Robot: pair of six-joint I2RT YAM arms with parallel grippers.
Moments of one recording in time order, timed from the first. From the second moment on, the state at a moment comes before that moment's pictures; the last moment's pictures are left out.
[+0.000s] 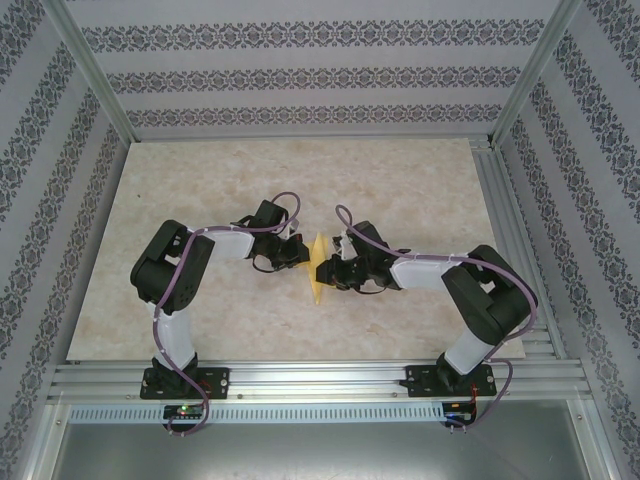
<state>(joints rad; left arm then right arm) -0.48 1.92 1.01 -0.13 0.59 -0.77 0.65 1.66 0.71 0.09 -0.60 0.83</state>
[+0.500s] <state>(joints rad) -0.48 1.92 1.01 -0.13 0.59 -0.77 0.66 1.73 0.73 0.12 -0.60 0.84</state>
